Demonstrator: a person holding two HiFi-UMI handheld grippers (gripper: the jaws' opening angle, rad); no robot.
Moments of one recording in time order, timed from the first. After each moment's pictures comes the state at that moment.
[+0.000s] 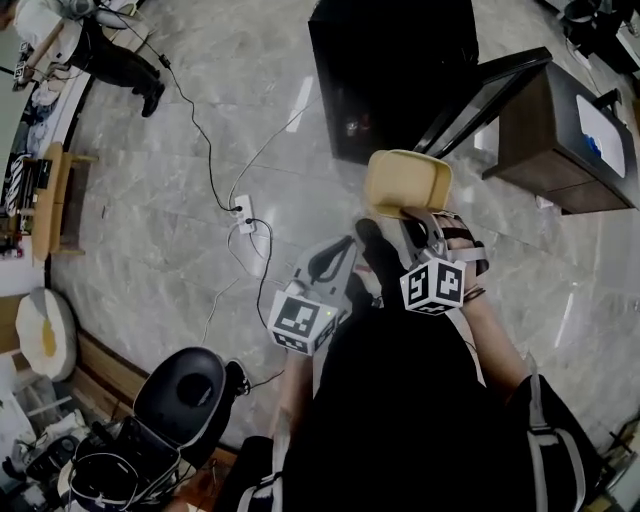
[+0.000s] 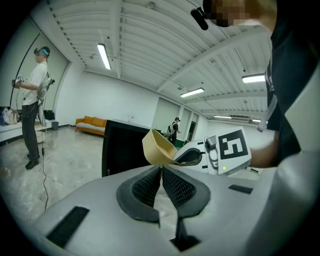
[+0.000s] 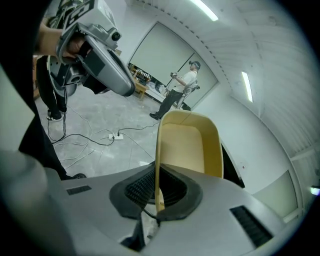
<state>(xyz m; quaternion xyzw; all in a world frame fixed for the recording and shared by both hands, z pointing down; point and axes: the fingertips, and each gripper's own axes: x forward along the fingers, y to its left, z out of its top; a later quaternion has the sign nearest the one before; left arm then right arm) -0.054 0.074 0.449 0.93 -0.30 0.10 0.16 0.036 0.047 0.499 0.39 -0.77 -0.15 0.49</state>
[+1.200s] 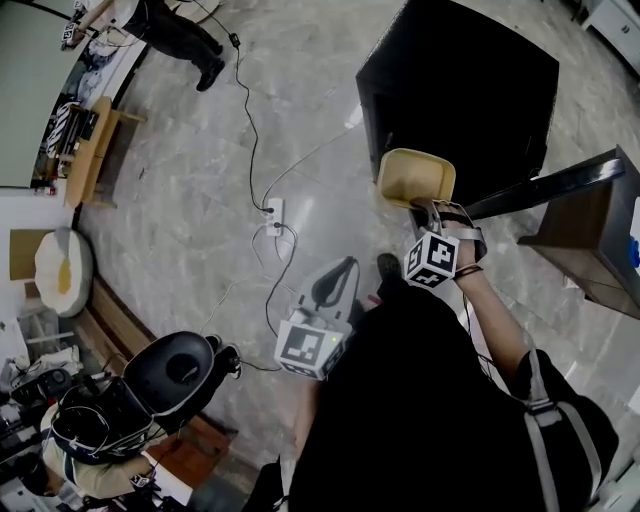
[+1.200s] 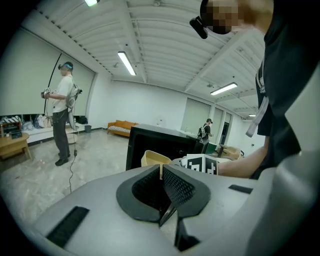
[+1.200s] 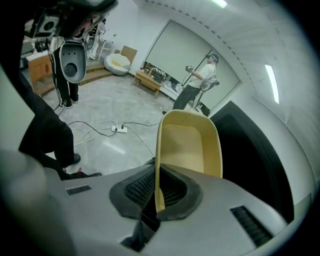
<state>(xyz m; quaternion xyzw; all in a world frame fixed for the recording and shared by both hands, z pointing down) -0.018 -0.083 0.441 0.86 -0.47 0.11 0.17 0.078 -0.189 0.599 0.26 -0.80 -0.16 0.51</state>
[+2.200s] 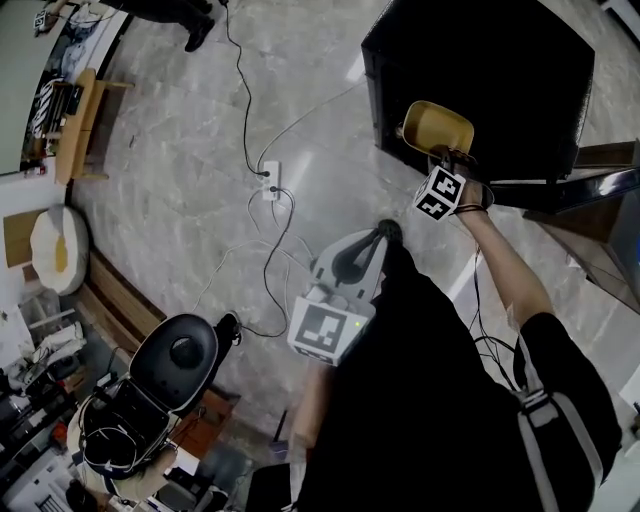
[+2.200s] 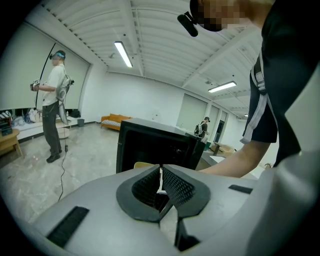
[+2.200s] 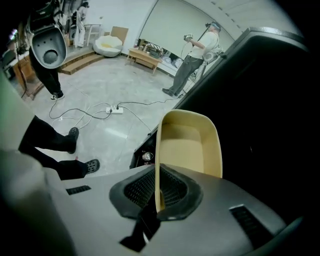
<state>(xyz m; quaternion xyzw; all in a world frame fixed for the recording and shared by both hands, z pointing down) 0.021 -0.150 0.431 0.87 -0.44 0.11 0.20 0.122 -0.296 0.715 0.26 -0.75 -0.08 0.60</state>
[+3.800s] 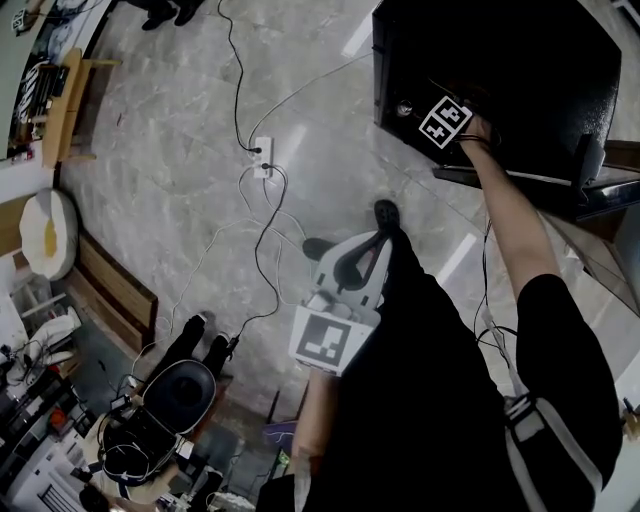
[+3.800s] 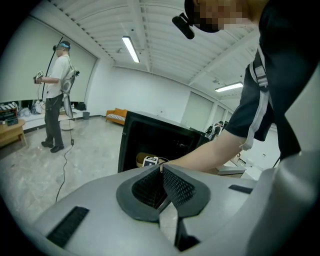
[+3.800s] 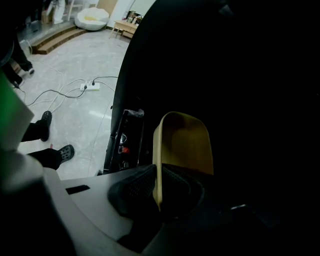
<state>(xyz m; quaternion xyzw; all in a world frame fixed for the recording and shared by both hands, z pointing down) 0.019 -0.141 0.454 0.85 -0.46 0.11 0.24 0.175 -0.424 0.789 0.32 -0.65 -0.09 0.68</state>
